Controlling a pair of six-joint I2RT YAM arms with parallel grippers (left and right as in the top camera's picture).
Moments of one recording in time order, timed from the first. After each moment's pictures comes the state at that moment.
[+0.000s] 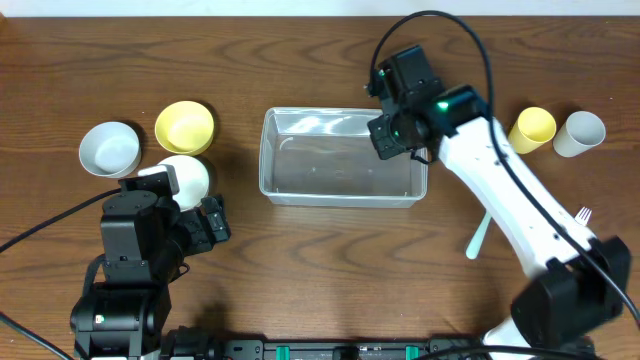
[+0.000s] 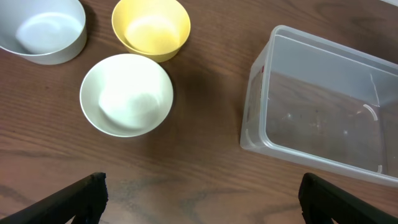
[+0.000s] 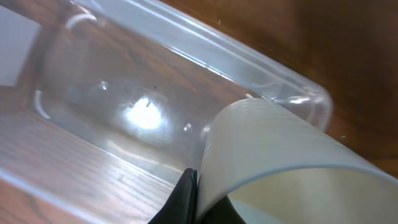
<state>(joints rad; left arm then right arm) -0.01 0.72 0.85 -0.92 0.05 -0.28 0.46 1.76 1.55 -0.96 0.01 0.08</state>
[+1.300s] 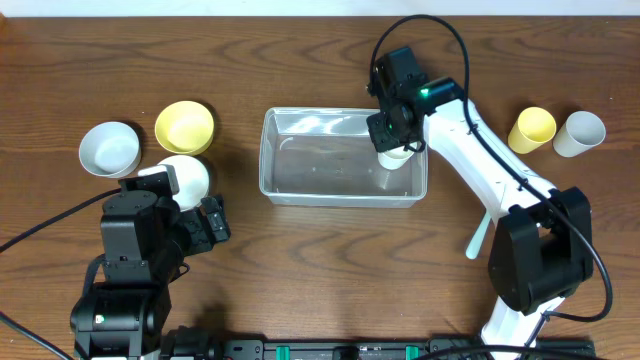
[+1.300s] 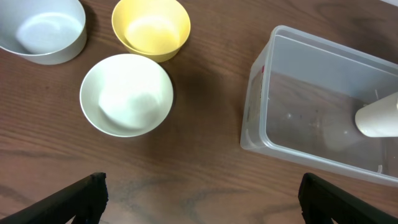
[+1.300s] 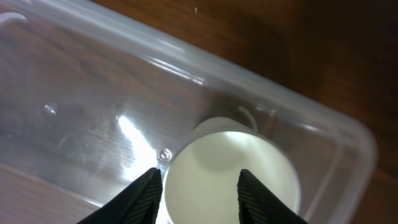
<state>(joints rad) -0.01 0.72 0.85 -0.92 0.05 -0.28 0.41 1.92 1.59 -0.90 0.01 0.10</state>
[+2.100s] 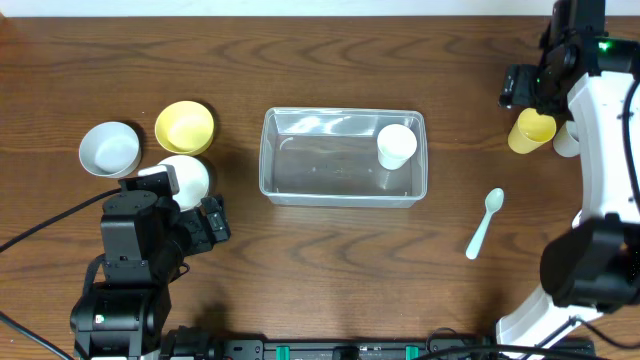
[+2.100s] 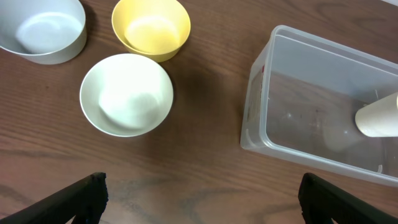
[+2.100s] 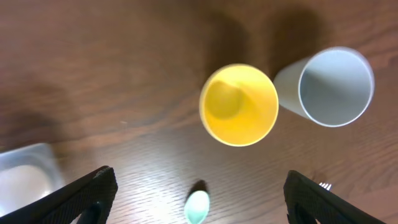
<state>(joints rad) -0.01 0.72 0.85 -0.92 0.05 -0.28 -0.13 1.89 1.81 -1.16 0.13 0.16</state>
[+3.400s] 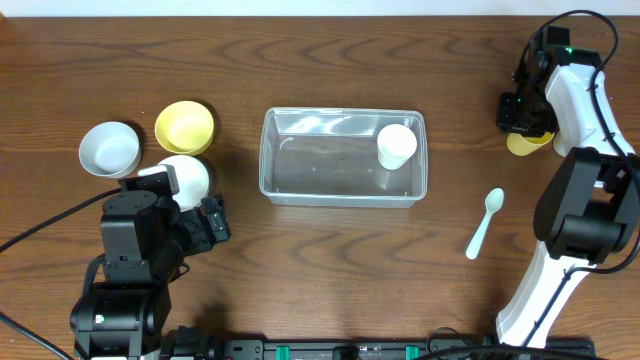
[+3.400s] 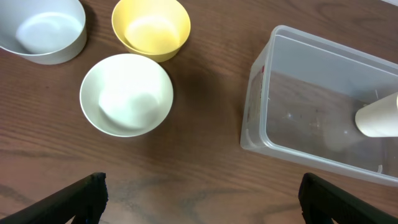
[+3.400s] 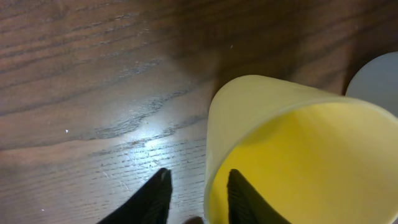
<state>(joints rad) -0.01 0.72 0.85 -0.92 0.05 -0.28 -0.17 2.16 1.80 -1.11 0.07 0.07</state>
